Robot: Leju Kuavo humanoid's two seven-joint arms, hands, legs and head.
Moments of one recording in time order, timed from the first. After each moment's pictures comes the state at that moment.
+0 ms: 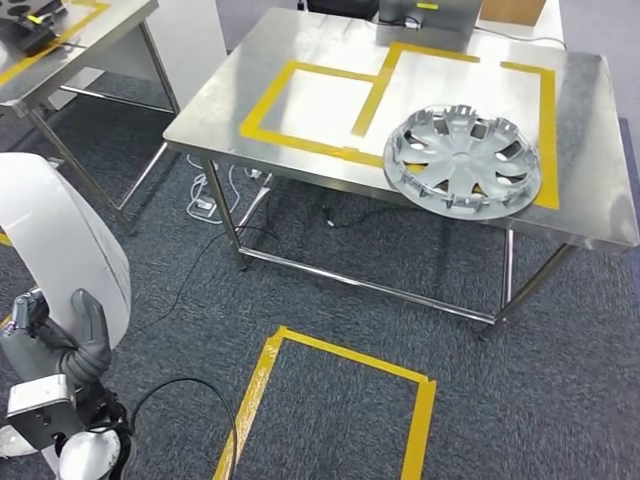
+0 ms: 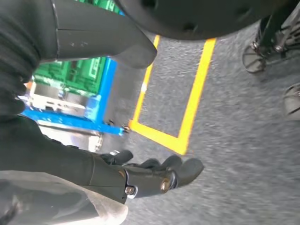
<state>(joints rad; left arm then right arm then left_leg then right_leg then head) 0.06 -0.06 -0.22 -1.78 -0.30 0.68 -0.65 -0.04 0.17 -1.29 -0.22 1.34 0.01 0.07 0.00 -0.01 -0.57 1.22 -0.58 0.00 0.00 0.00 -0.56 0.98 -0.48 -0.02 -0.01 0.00</state>
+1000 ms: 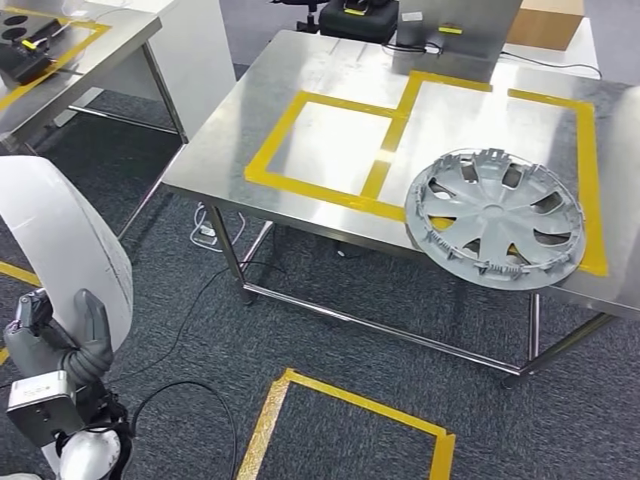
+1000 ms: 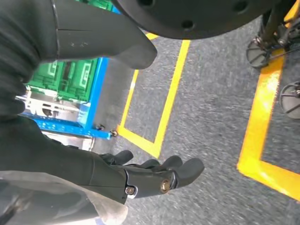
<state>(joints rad) 0.07 -0.04 -0.23 -1.78 -0.29 0.68 -0.63 -0.04 0.17 -1.30 -0.22 1.35 0.00 0.07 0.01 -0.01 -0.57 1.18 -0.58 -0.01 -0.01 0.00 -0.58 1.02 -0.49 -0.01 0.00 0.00</state>
